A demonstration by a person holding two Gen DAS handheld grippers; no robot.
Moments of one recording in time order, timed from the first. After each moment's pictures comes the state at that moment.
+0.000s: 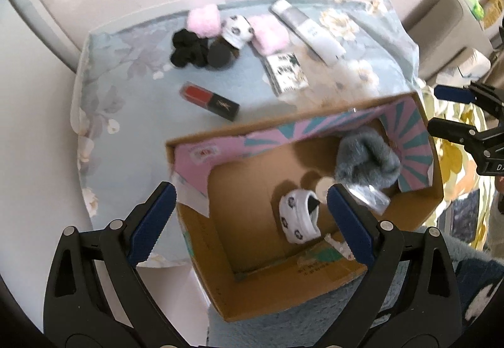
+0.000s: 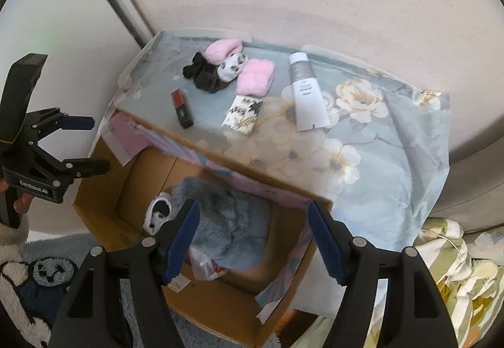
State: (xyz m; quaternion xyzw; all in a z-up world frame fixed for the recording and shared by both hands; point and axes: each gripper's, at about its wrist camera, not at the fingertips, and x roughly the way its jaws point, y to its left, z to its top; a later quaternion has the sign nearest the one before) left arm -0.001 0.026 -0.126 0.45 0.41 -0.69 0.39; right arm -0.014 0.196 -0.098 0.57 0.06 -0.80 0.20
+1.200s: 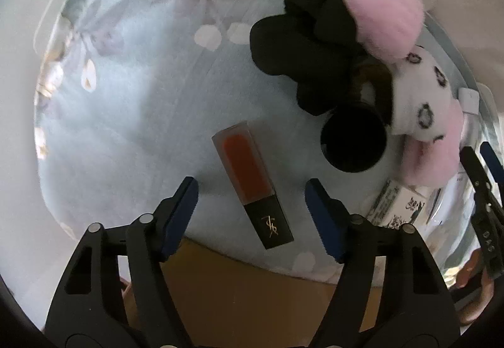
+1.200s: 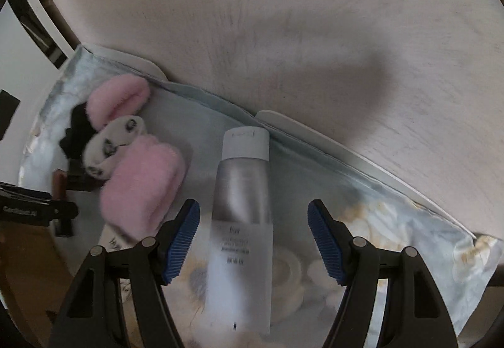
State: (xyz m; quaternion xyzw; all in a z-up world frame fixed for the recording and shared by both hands) left arm -0.005 -0.115 -0.276 0.41 0.65 -0.39 0.51; right arm -0.233 0.162 -0.226 0.55 0.14 -0.79 0.21
